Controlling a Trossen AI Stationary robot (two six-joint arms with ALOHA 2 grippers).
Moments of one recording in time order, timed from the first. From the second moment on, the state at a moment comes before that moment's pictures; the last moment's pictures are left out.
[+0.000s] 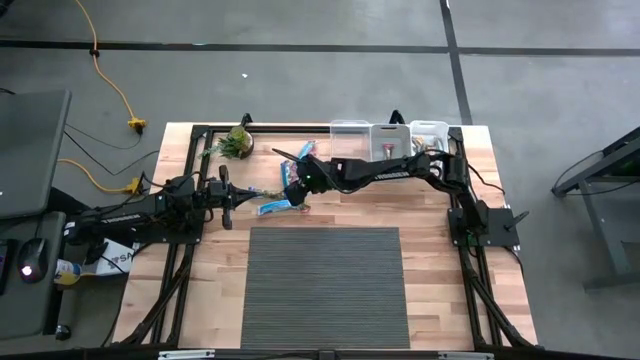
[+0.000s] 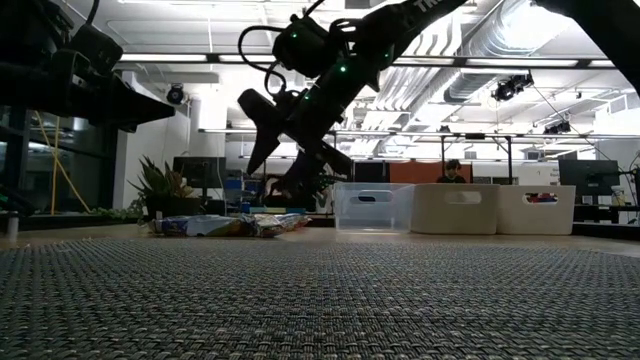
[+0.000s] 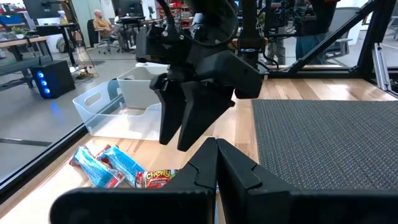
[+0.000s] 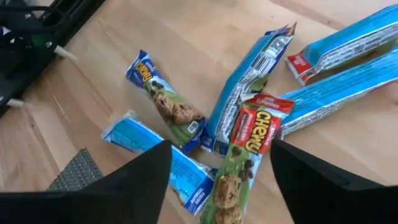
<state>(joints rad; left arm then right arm) 0.24 0.09 0.02 0.01 0.06 0.07 -0.17 2.12 1.57 -0.23 0.12 0.71</state>
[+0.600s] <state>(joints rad) 0.24 0.09 0.02 0.01 0.06 0.07 -0.13 2.16 1.57 -0.24 0.20 0.76</state>
